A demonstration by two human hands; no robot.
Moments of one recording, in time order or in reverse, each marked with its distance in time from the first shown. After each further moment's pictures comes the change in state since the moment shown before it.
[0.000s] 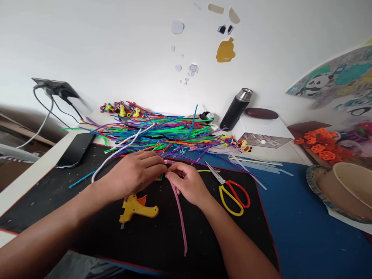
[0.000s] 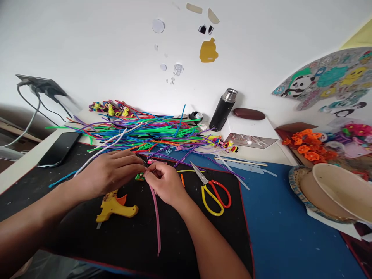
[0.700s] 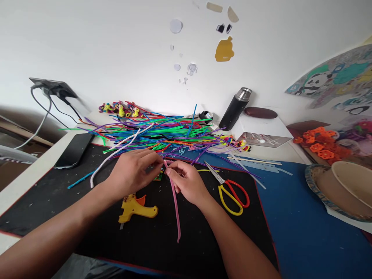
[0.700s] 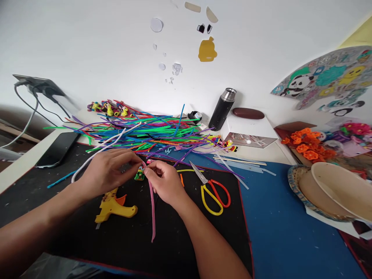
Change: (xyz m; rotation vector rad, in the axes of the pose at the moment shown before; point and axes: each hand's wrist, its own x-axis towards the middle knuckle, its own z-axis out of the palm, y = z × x) left_hand 0.003 0.008 0.012 -0.160 0.065 -0.454; right_hand 0.001 0.000 0.000 0.048 0.014 -0.026
